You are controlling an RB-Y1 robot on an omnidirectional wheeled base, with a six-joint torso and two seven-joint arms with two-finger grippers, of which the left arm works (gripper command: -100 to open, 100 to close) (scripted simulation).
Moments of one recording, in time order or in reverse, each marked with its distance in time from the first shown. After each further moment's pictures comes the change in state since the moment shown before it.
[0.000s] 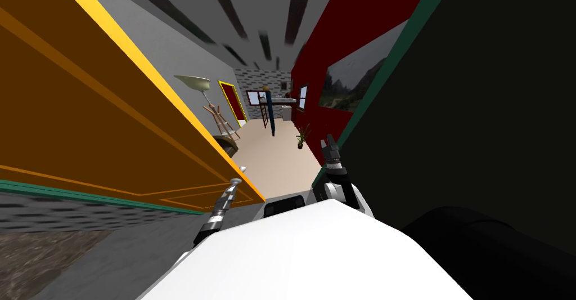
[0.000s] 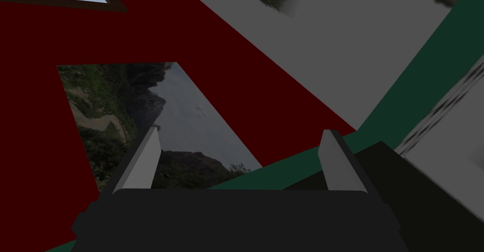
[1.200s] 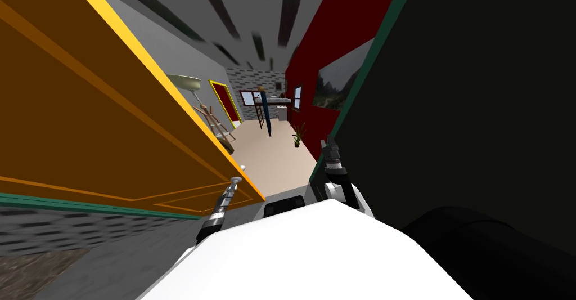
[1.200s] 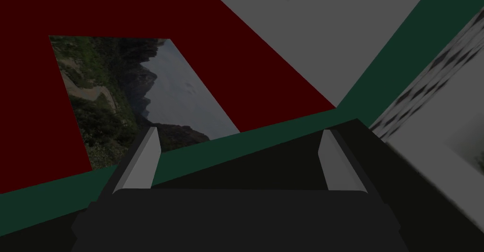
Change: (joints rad) arm -0.020 -0.002 -0.031 0.000 0.096 0.023 0.278
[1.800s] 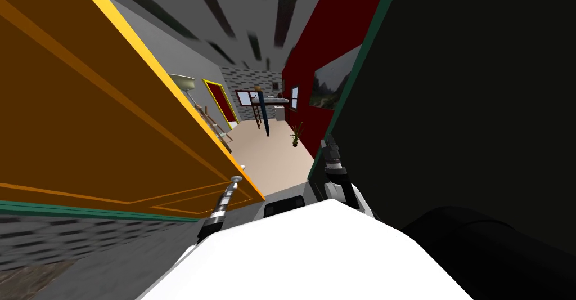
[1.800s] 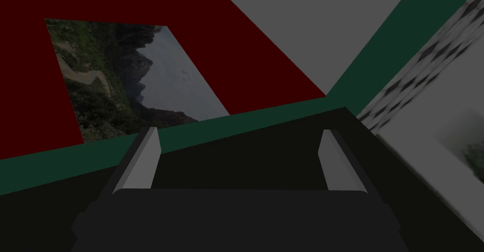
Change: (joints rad) arm -0.009 0.000 -0.018 -0.003 0.058 0.017 0.146
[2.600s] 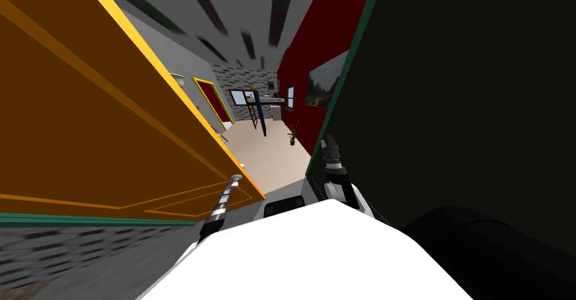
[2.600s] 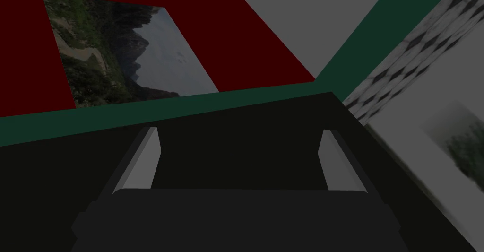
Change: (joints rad) arm -0.018 -0.001 -0.025 0.001 0.086 0.022 0.193
